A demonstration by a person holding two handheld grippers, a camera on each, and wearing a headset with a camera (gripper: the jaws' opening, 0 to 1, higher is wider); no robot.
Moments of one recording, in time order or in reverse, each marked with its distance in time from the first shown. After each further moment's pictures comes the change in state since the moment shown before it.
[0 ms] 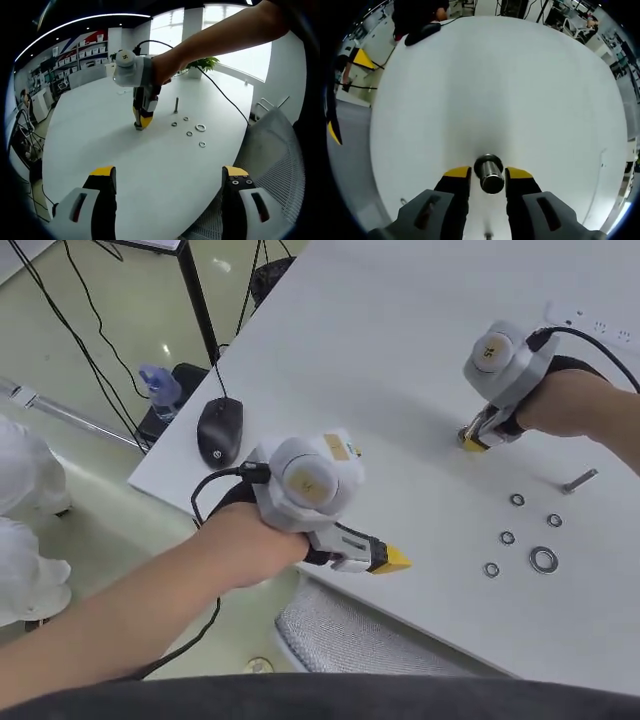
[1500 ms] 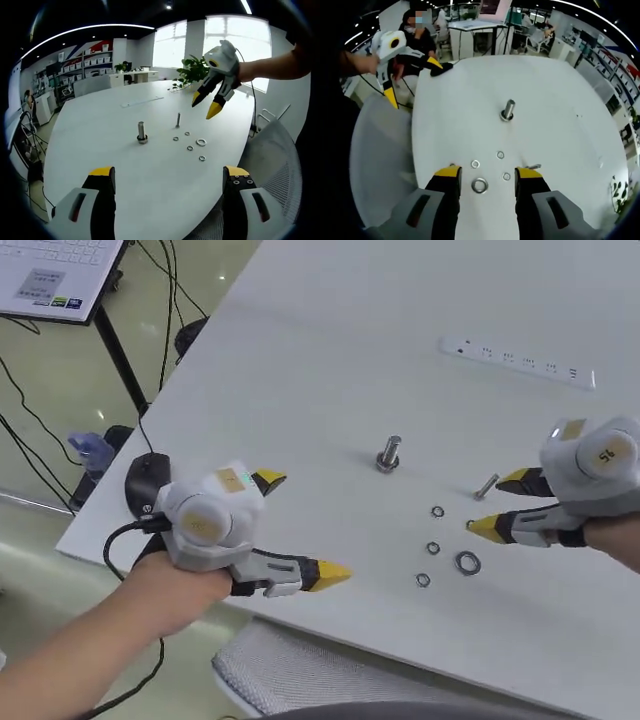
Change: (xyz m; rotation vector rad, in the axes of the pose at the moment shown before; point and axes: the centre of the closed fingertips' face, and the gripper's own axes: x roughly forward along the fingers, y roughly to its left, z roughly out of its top) left arm -0.011 -0.002 0.022 -0.019 -0.117 0.022; right arm -0.112 0.088 -0.103 0.242 -0.322 -0.106
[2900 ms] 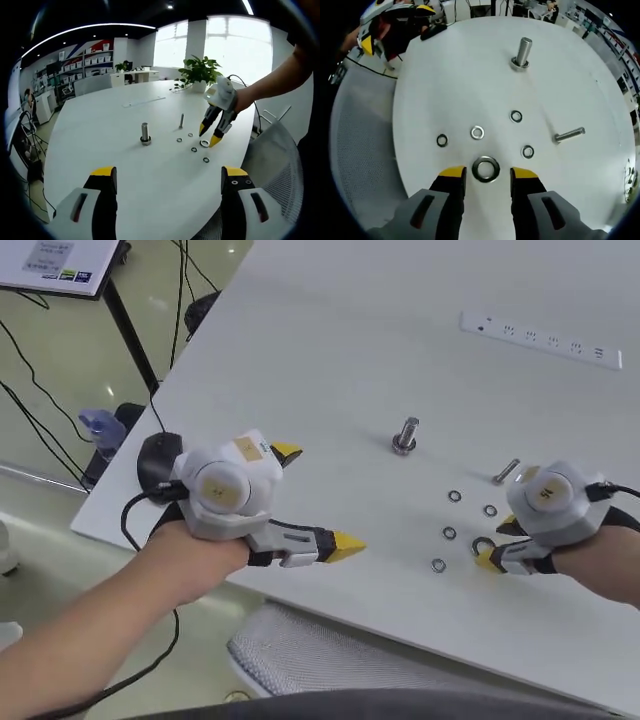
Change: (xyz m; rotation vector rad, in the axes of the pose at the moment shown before) left arm 0.005 0.012 0.004 -0.009 0.002 -0.003; right arm 0.065 0.013 -0.069 0.044 0.223 0.034
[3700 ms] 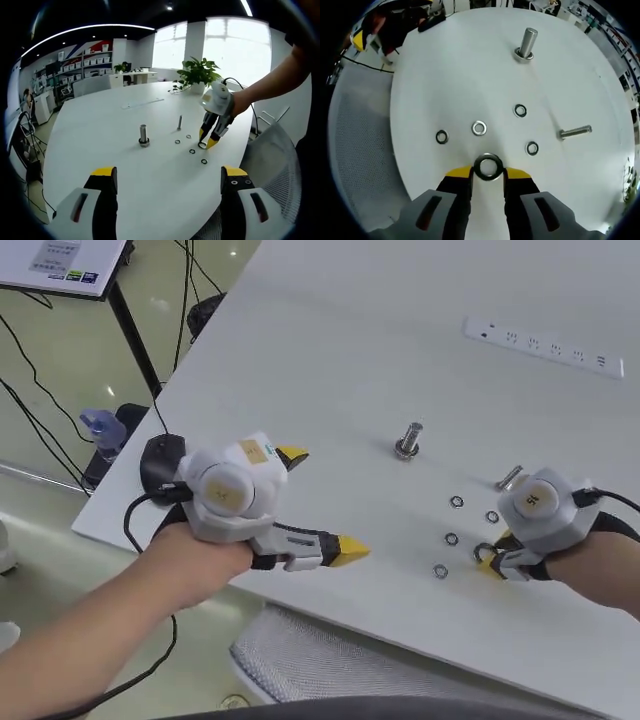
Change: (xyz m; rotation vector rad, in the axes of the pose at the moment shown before) left arm -0.002 -0.003 0.003 0.000 -0.011 -0.015; right arm 0.008 0.001 -0.004 0.010 0.081 0.005
